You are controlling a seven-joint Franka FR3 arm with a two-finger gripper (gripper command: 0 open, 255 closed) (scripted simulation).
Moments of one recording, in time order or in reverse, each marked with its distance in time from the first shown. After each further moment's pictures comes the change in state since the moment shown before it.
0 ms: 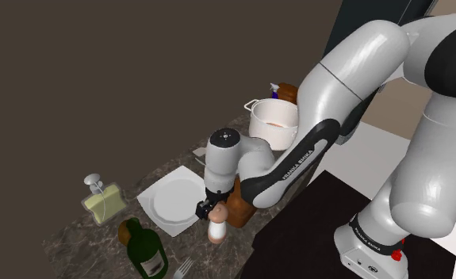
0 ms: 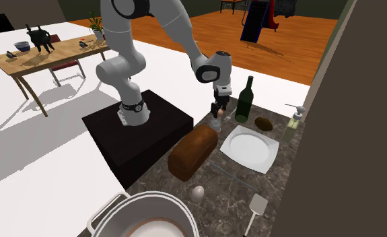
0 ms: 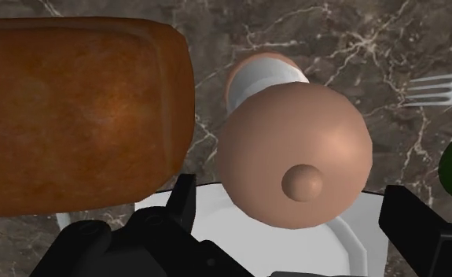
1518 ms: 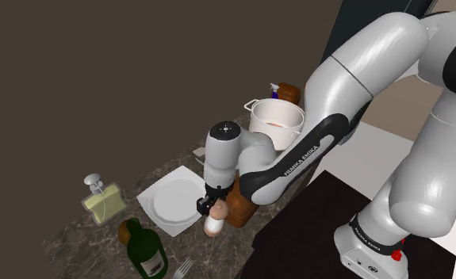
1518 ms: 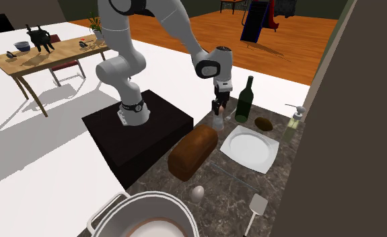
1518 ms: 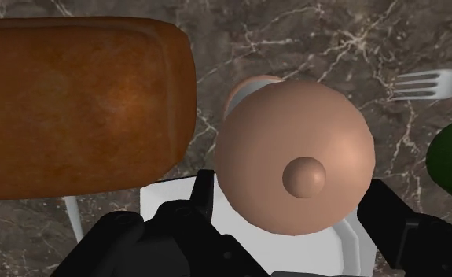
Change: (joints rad) arm -0.023 -0.056 0.035 0.001 0.069 -0.045 -0.050
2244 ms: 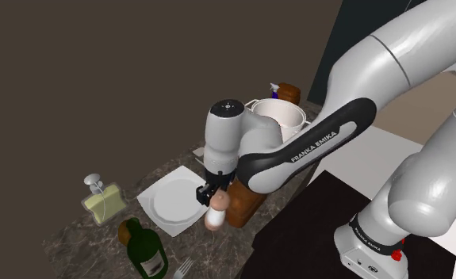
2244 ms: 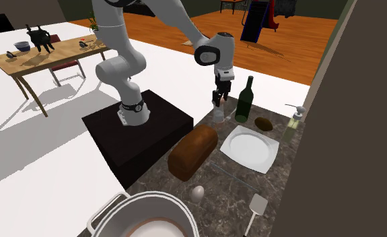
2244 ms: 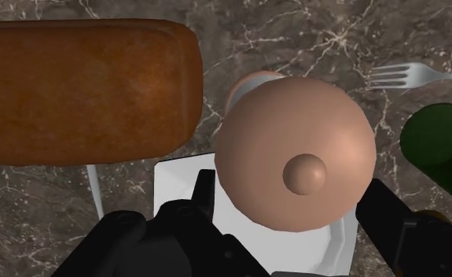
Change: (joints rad) arm -0.030 -0.153 0.048 0.016 0.176 -0.135 -0.129
